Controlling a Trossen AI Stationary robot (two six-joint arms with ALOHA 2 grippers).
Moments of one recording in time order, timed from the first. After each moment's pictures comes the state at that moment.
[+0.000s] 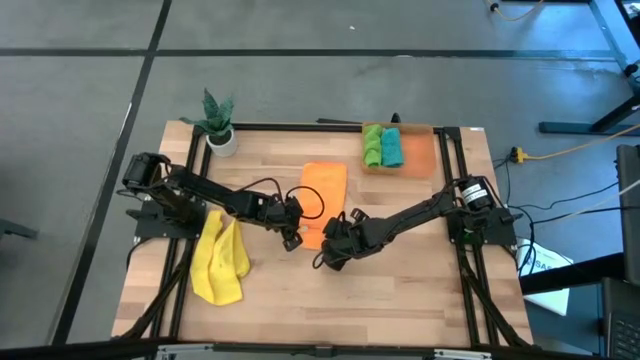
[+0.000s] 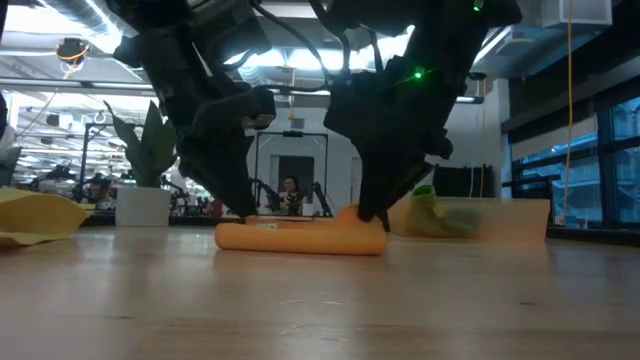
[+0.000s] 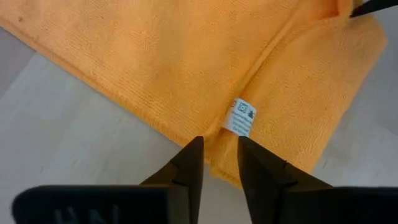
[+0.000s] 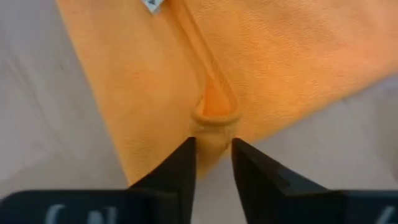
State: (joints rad) left arm -0.10 1.62 0.83 -0.25 -0.19 -0.62; right arm 0.29 2.00 1.34 -0.63 0.43 0.77
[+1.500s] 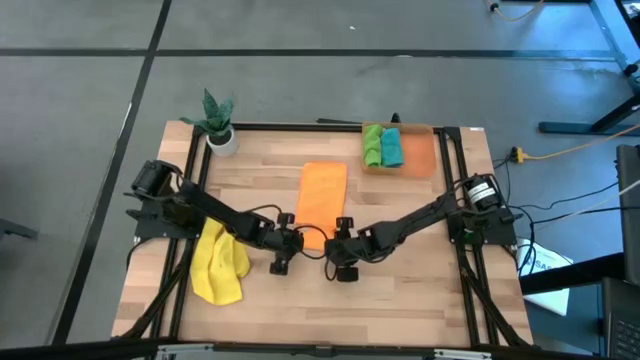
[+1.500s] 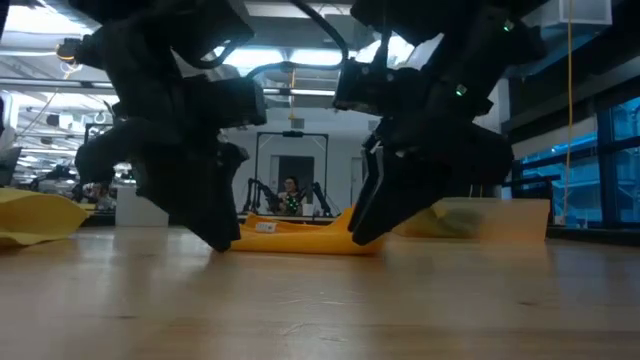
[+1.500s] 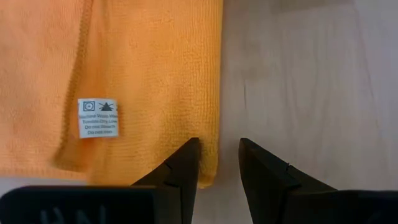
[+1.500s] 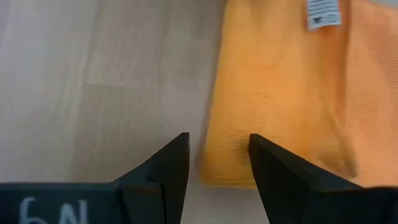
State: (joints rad) left arm -0.29 1.72 0.83 -0.16 -0.22 -0.15; right arm 0.31 1.94 1.14 -0.23 0.28 0.15
